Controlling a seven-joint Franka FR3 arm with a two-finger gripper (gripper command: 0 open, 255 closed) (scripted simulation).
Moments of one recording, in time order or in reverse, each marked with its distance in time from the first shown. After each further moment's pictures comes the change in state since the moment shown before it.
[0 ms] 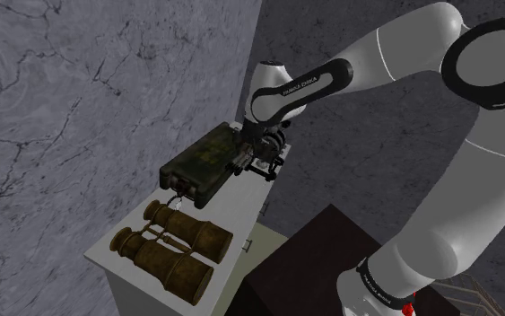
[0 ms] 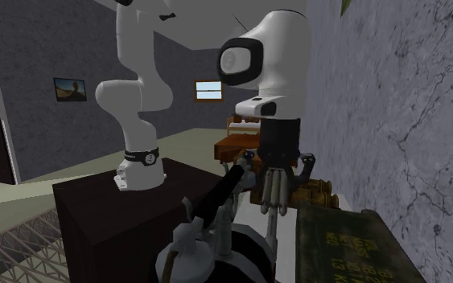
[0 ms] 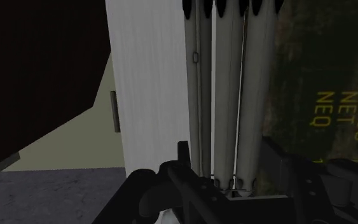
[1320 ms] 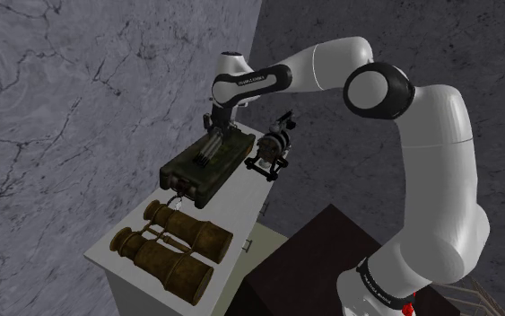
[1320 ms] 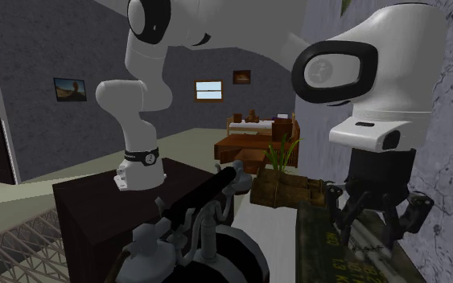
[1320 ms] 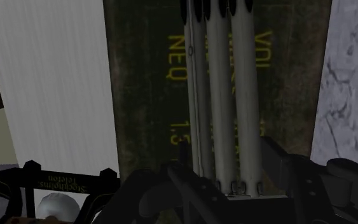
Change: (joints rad) arm 0.093 0.505 -0.043 0.724 -0.085 -0.227 0.036
